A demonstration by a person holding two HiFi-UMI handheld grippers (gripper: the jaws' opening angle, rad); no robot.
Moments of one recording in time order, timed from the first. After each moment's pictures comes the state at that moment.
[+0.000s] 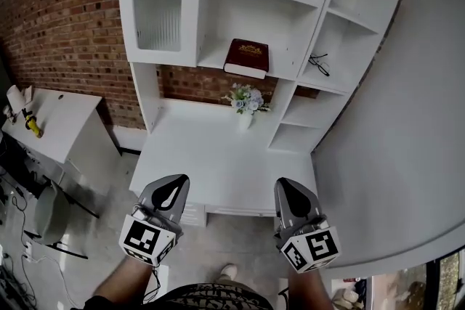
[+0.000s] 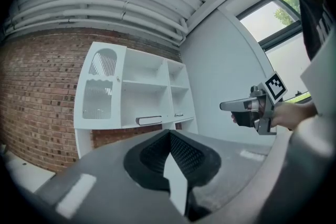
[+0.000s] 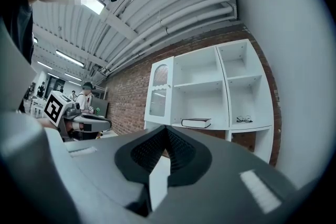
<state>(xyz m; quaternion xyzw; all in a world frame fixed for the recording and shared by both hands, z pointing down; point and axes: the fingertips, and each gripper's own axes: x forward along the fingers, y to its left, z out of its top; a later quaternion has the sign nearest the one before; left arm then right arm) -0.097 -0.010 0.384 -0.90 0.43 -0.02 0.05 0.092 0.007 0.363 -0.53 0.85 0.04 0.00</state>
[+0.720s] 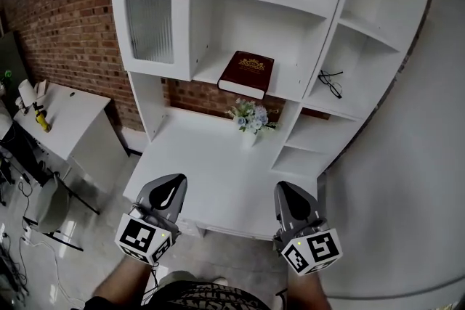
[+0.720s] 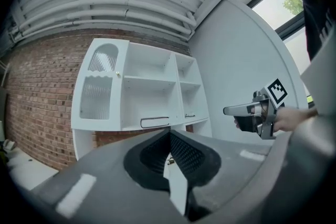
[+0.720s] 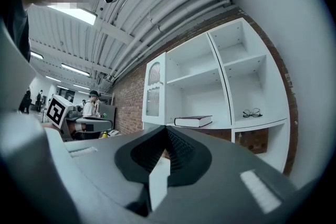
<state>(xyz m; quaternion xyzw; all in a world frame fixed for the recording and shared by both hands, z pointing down) -0.037 -0.094 0.377 -0.87 0.50 -0.01 0.04 0.162 -0.097 0.370 -0.47 0.88 0.01 0.02</state>
